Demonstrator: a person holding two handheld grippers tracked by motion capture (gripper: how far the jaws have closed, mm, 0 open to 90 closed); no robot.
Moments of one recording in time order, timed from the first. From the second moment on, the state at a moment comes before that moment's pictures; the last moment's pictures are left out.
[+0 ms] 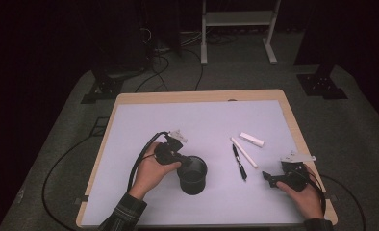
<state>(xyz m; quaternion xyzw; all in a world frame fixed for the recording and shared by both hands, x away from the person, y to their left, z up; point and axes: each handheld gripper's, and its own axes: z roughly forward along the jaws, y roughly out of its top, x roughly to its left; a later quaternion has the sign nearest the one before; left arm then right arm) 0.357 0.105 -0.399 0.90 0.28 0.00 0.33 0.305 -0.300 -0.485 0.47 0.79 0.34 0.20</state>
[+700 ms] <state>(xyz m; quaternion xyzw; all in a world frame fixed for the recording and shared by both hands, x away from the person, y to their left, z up) 0.352 0.108 -0.390 0.90 0.27 0.02 0.33 0.305 -0.300 -0.485 0.47 0.79 0.34 0.20</state>
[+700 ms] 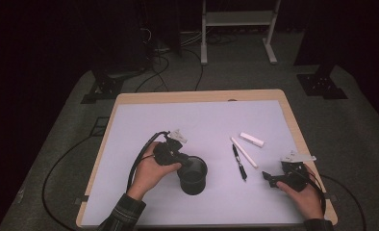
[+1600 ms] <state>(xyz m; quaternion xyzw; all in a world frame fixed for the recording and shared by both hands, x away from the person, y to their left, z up) 0.334 0.166 -0.359 0.88 0.30 0.06 0.37 0.305 -0.300 -0.485 0.47 0.79 0.34 0.20</state>
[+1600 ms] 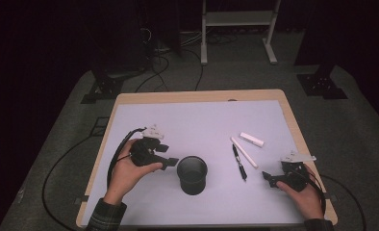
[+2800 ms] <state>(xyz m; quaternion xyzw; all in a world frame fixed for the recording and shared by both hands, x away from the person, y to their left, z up) 0.312 0.229 -0.412 0.86 0.34 0.10 0.36 0.305 -0.300 -0.485 0.47 0.79 0.34 0.20</state>
